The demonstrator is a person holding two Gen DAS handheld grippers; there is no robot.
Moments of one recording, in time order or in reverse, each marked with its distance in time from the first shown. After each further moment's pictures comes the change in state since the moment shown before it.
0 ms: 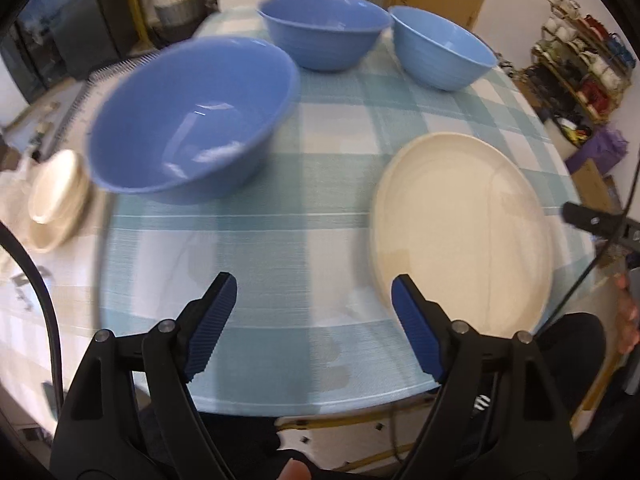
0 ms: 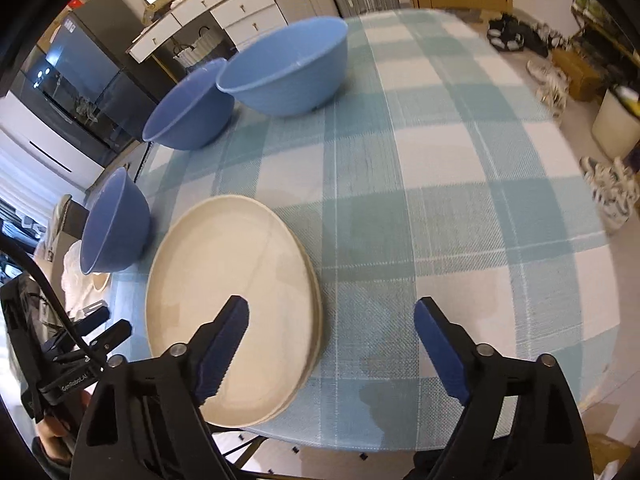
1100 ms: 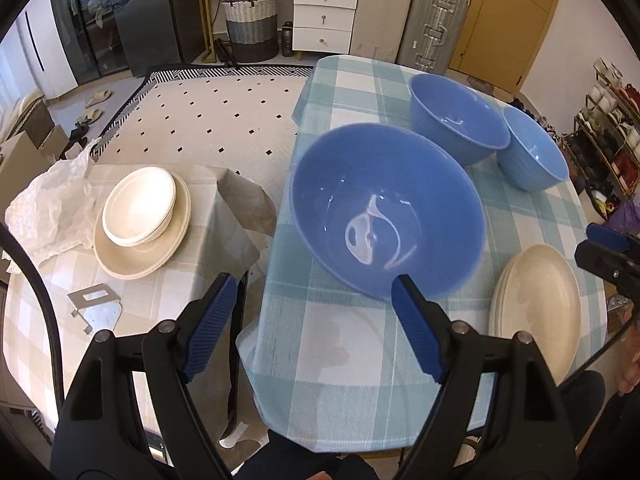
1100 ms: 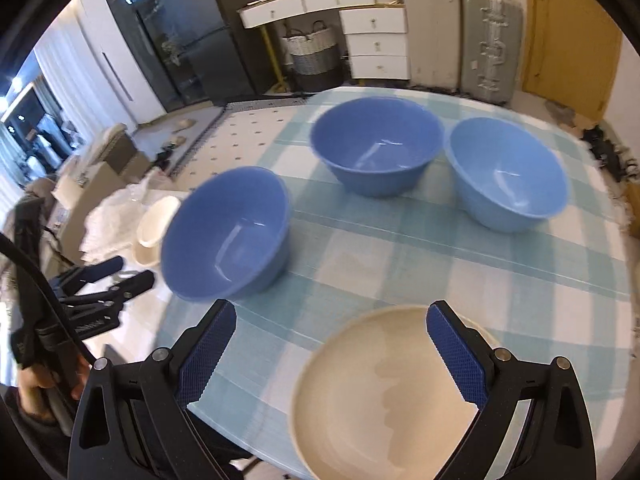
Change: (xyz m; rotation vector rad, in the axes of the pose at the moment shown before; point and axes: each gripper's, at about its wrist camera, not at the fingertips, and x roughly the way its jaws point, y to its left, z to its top) left arm -0.044 0.161 0.050 -0.175 -0.114 0.070; right arm 0.011 0.208 0.049 -0.367 -0.067 0.114
